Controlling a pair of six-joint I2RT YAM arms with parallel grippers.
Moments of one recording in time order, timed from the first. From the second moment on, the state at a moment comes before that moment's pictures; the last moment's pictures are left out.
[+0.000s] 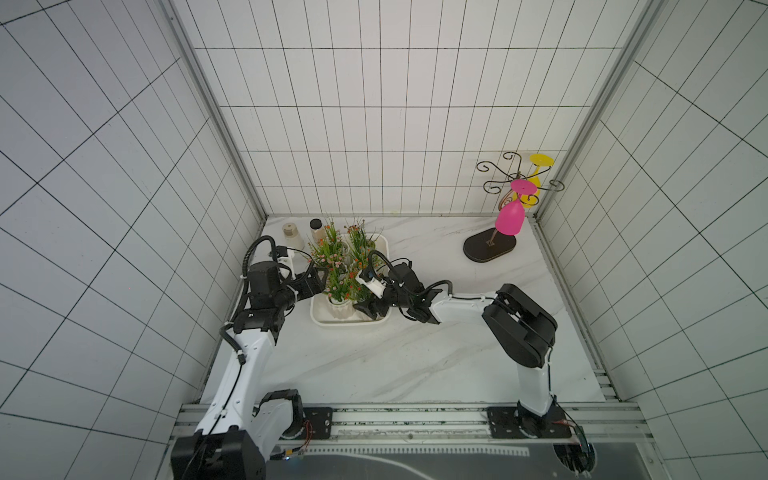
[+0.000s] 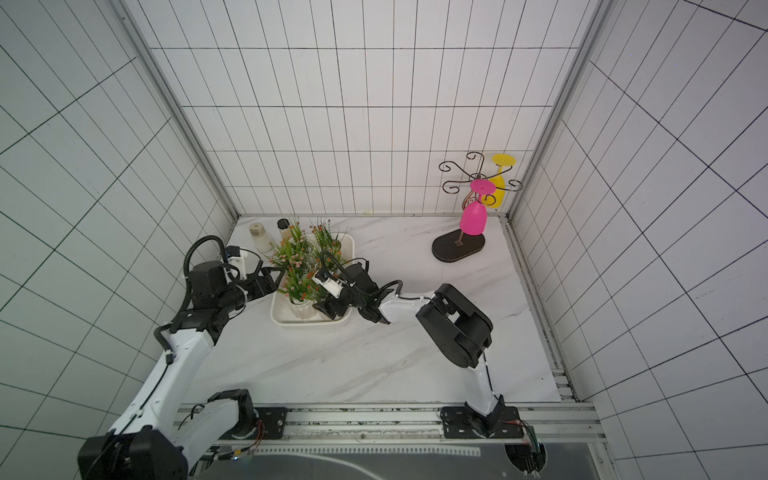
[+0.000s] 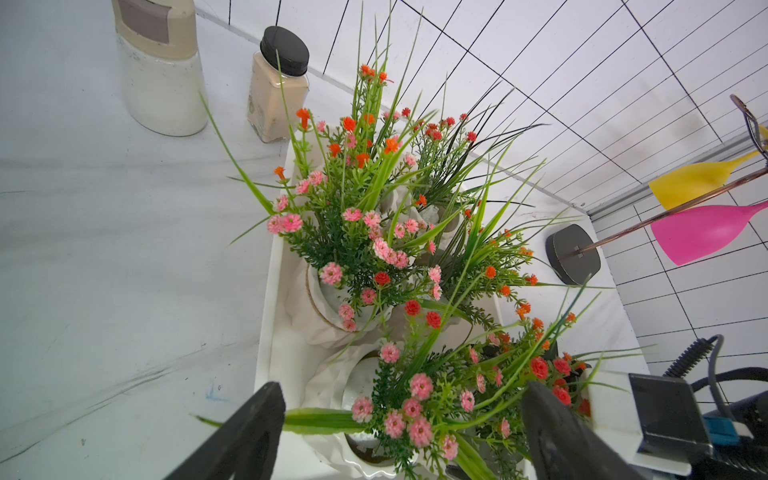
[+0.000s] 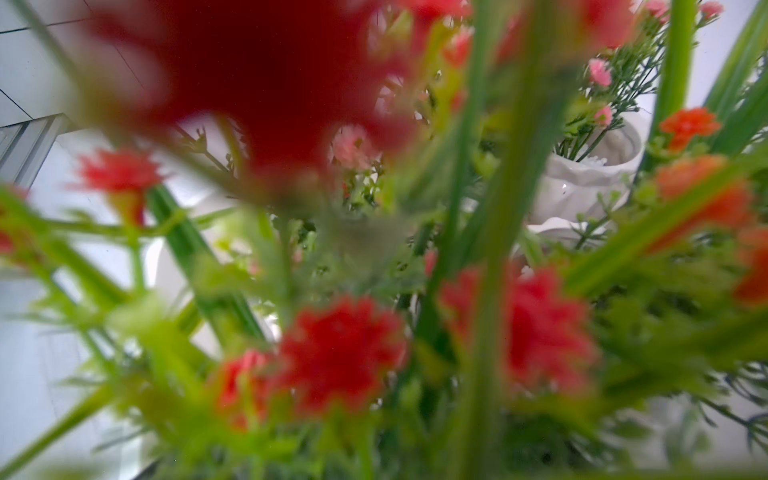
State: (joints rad) left arm 0.11 0.99 0.72 -0.28 0.46 -0.39; right arm 0.87 1.99 1.15 0.37 -0.30 -0.15
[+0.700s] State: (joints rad) left arm 0.11 0.98 0.72 -0.28 0.46 -0.39; right arm 0.87 1.96 1.13 0.50 -0.30 -0.13
